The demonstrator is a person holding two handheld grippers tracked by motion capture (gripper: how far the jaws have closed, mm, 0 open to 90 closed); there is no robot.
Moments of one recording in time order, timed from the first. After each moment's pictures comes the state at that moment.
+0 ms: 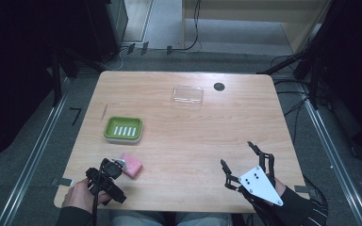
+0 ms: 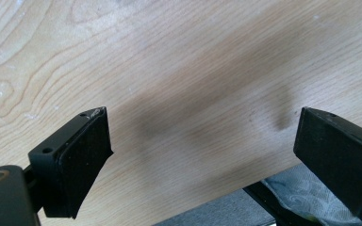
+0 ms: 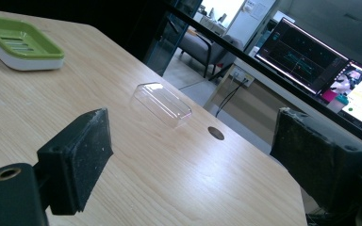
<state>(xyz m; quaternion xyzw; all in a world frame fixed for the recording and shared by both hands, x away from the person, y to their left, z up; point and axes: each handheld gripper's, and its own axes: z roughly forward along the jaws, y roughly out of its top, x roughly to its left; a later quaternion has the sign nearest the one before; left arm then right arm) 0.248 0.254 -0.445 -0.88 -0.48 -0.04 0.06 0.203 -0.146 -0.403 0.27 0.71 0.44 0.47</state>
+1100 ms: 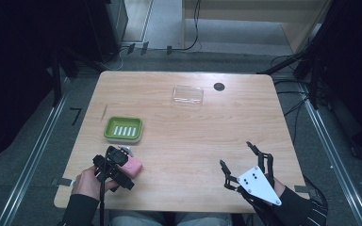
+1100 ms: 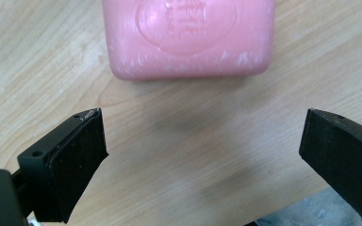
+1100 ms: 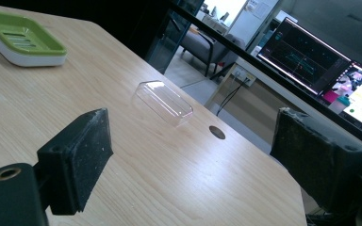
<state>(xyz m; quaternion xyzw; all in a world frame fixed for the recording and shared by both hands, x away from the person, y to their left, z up) 0.275 0.239 -0.427 -0.88 -0.48 -0.06 0.01 0.203 -0.144 -0.403 0.27 0.72 0.44 0.47</state>
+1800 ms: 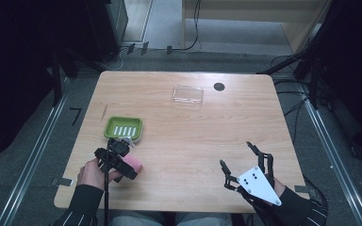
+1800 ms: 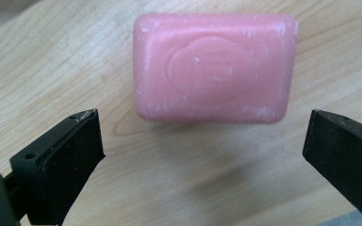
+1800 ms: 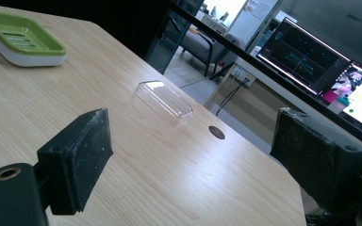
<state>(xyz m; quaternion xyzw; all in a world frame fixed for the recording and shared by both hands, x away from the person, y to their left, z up) 0.302 0.238 -0.426 -0.86 -0.51 -0.05 -0.01 0.203 -0.144 -0.403 0.27 0.72 0.44 0.47</state>
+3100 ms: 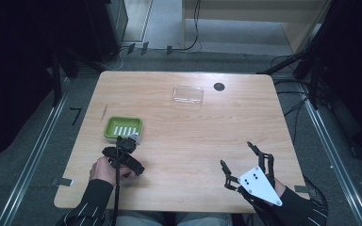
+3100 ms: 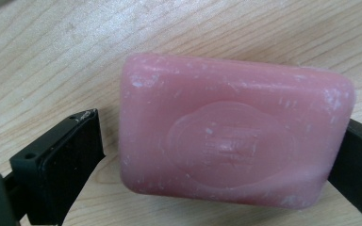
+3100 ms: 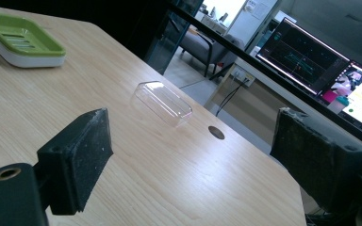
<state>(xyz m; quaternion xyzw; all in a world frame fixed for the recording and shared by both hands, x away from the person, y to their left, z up) 0.327 0.228 -0.458 -0.84 -0.54 -0.03 0.02 0.203 -0.145 -0.403 0.27 0.71 0.44 0.47</state>
